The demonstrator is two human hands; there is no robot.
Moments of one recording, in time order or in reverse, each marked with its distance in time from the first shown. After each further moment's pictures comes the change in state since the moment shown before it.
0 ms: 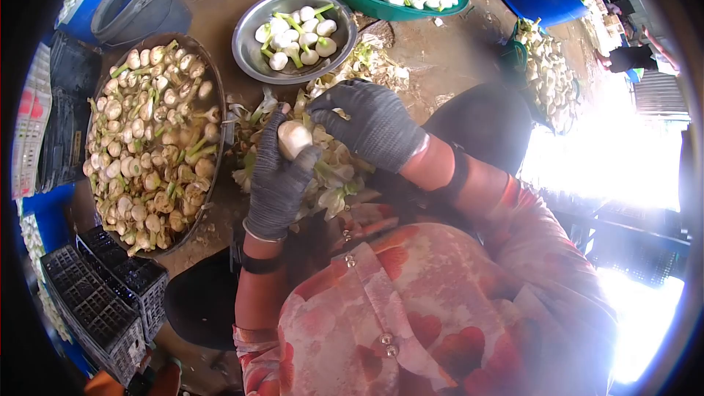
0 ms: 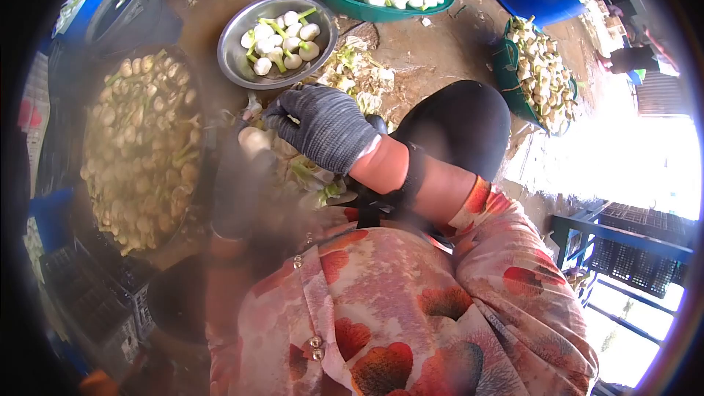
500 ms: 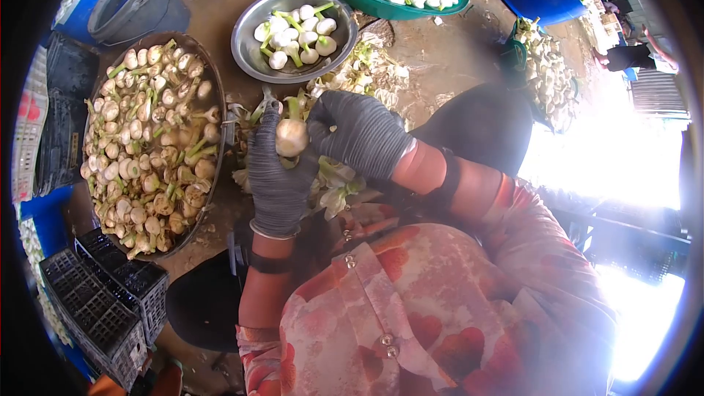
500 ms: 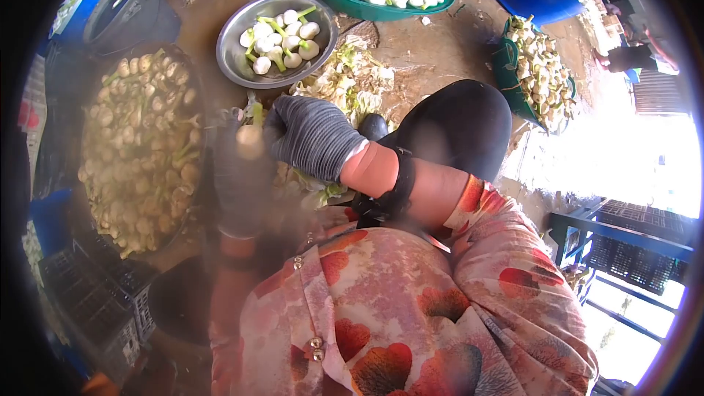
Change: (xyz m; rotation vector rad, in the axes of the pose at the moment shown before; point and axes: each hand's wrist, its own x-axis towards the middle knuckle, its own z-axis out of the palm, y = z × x) left_hand 0.009 -0.021 0.004 0.444 0.245 0.388; right_hand 0.006 -0.021 0.010 0.070 -0.119 0.263
